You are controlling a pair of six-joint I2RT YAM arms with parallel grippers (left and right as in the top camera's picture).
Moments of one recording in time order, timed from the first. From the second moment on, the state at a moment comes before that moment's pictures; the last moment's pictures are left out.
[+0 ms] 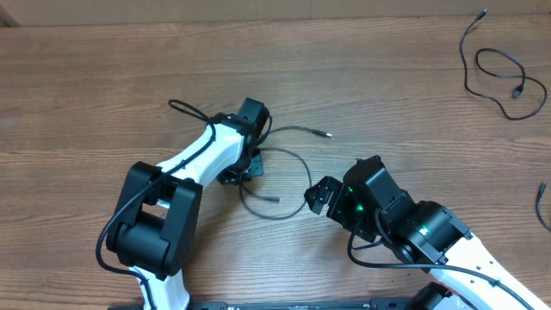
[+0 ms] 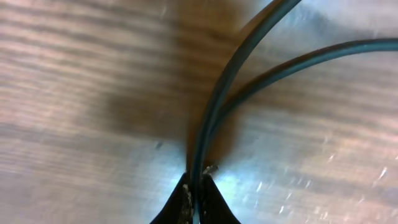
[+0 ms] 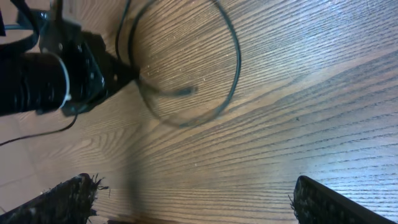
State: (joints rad) left arm -0.42 1.93 1.24 -0.88 -0.09 -0.56; right arm 0.70 1.06 0.86 -0.80 -0.12 1.14
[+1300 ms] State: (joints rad) left arm -0.40 1.44 1.39 -1.06 -0.09 -0.35; right arm 0.70 1.06 0.85 -0.67 -0.22 1.15
